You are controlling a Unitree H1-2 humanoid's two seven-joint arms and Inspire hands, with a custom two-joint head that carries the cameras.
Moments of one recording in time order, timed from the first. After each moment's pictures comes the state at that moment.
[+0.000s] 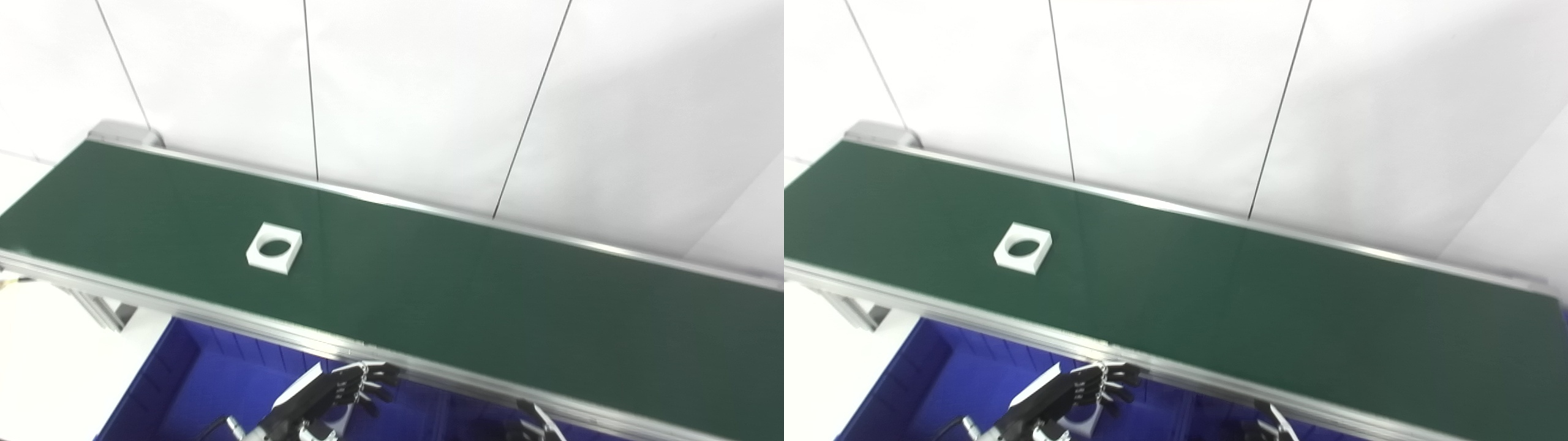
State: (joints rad) left arm 0.16 0.17 -0.14 0.21 -0.05 -0.44 -0.46; right arm 0.43 -0.15 0.19 -0.14 -0.27 -0.20 0.05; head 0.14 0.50
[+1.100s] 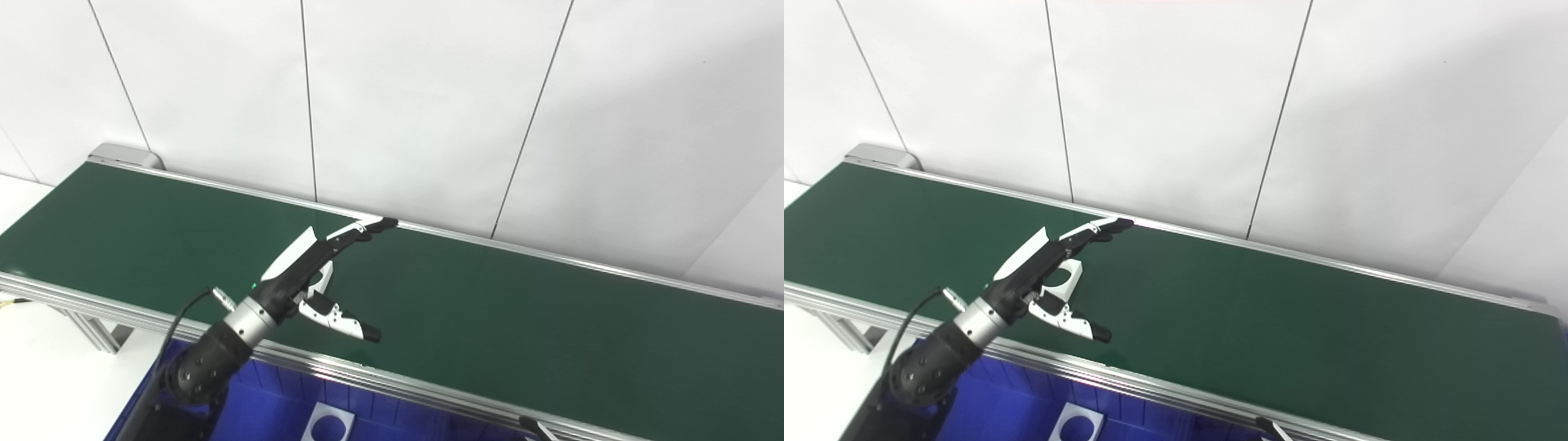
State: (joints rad) left arm -0.16 0.28 -0.04 -0.03 0.21 -0.27 -0.33; right arm 0.42 -0.15 0.19 -0.11 -0.24 -0.24 0.03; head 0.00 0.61
